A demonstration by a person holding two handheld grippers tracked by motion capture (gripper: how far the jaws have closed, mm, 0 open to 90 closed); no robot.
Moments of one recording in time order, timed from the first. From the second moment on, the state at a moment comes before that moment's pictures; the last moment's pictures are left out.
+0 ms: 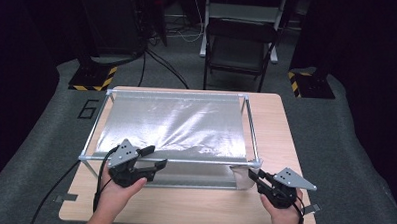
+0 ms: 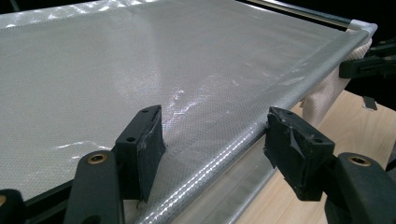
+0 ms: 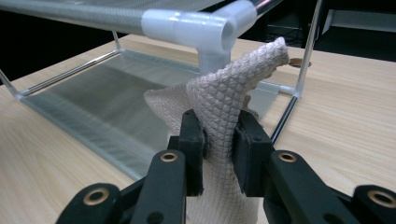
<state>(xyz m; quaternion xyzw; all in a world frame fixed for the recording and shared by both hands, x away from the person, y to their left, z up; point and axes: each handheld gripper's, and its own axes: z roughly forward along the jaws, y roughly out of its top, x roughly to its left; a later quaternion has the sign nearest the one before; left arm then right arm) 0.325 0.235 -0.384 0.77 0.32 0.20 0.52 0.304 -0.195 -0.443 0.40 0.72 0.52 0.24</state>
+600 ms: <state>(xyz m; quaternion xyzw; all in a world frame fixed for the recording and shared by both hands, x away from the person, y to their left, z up) 0.325 0.234 -0.384 0.77 0.32 0.20 0.52 0.303 -0.191 -0.445 0.42 0.72 0.50 0.24</state>
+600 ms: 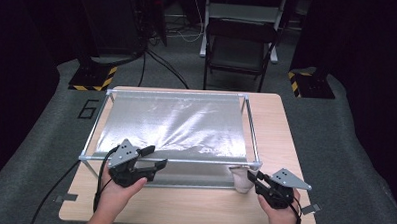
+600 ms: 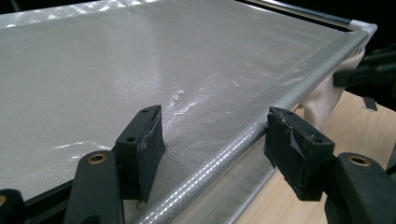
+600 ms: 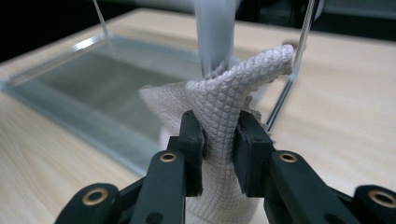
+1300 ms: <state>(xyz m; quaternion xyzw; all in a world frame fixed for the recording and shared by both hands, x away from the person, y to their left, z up) 0.325 0.234 -0.385 0.77 0.32 0.20 0.52 0.309 -0.190 -0.469 0.44 0.73 0.48 0.22</state>
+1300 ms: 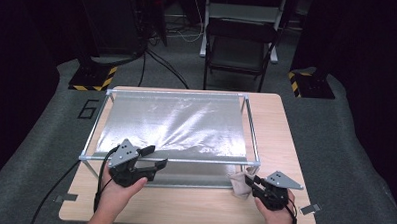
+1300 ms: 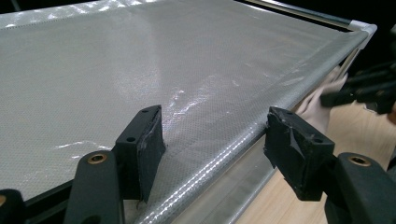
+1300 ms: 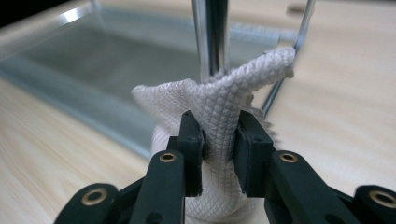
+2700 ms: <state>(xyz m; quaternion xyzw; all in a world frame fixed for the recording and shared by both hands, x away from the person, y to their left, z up) 0.314 0.221 -0.375 0.77 0.33 0.21 0.51 0.303 -0.223 -0.498 0.49 0.72 0.44 0.23</state>
